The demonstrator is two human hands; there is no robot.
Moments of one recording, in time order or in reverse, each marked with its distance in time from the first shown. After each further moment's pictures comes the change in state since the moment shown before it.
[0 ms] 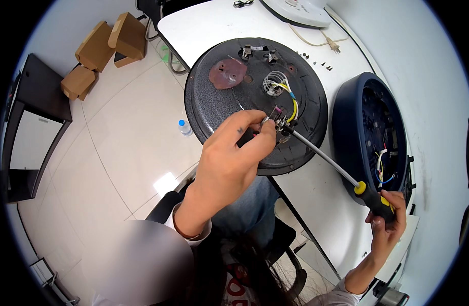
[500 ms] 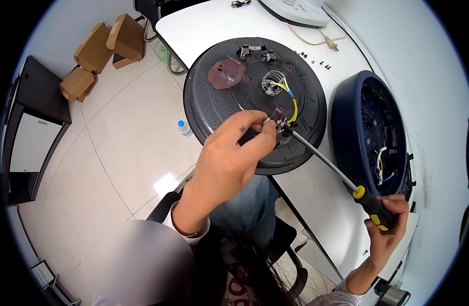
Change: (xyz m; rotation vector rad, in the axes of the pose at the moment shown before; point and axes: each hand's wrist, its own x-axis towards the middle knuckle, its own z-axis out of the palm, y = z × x) left_hand 0.000 -0.003 -0.001 -0.025 -0.052 0.024; right_hand -0.006 -0.004 0.004 -0.062 0.032 -0.153
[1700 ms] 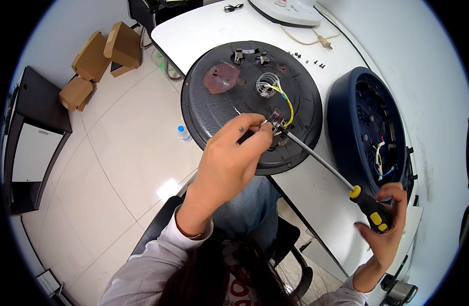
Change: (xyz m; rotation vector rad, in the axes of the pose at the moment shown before) left_hand -0.002 0.002 0.003 -0.042 -0.058 -0.066; right_hand 0.014 -0.025 0.010 -0.056 -0.044 0.136
